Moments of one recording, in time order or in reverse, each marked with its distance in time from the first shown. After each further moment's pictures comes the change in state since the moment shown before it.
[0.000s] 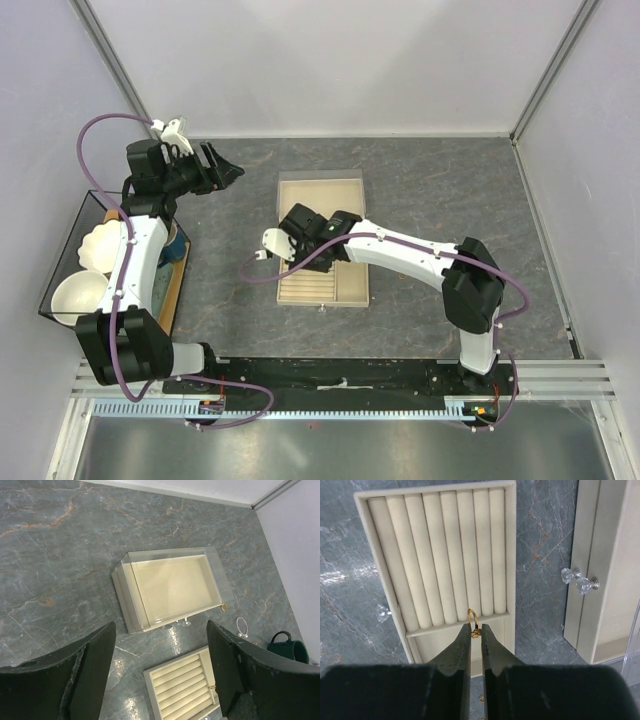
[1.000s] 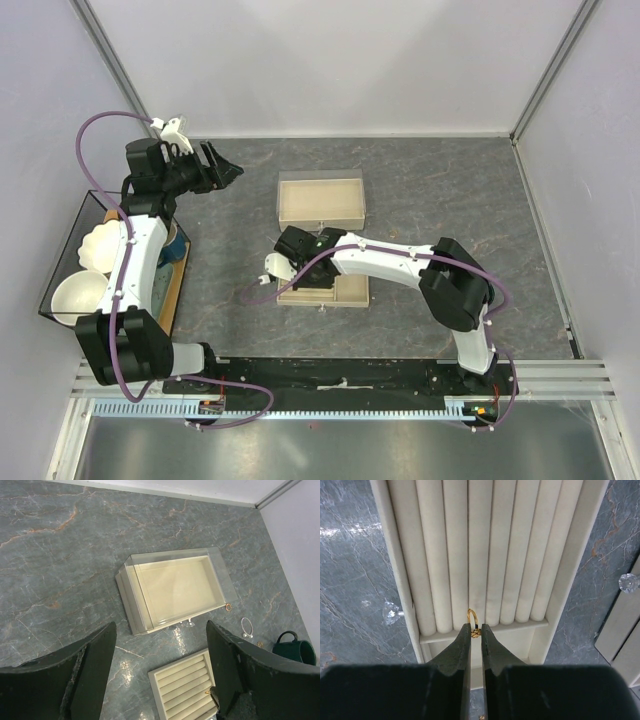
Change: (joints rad) left arm 0.000 0.000 0.013 -0.010 -0.013 0.033; right arm 0.052 0.078 -0.071 -0.013 0.040 -0.034
